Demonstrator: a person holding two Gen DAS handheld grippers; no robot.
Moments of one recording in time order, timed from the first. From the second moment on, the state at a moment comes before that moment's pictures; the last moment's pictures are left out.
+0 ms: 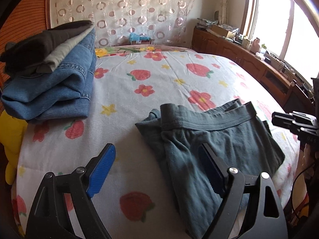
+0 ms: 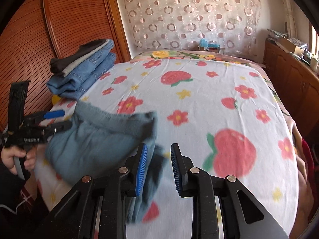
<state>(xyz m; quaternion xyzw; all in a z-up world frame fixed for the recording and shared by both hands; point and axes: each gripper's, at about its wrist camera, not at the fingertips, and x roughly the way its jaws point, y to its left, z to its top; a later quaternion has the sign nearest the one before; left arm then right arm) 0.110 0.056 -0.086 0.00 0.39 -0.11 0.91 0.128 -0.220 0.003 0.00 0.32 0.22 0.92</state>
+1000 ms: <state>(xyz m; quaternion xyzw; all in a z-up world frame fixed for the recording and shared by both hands) 0.081 0.041 -0.104 0.01 0.41 -0.12 0.90 0.065 -0.231 -0.011 -0.01 0.35 0.26 0.90</state>
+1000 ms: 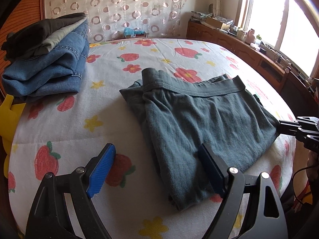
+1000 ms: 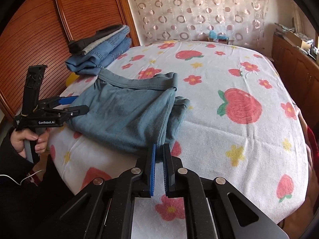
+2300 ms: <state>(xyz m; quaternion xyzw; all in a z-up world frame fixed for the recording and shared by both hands) 0.138 0.049 -0.086 -0.03 0.40 -0.14 0.90 0.131 -0.201 -0.011 -0.01 0.35 0.19 0.92</state>
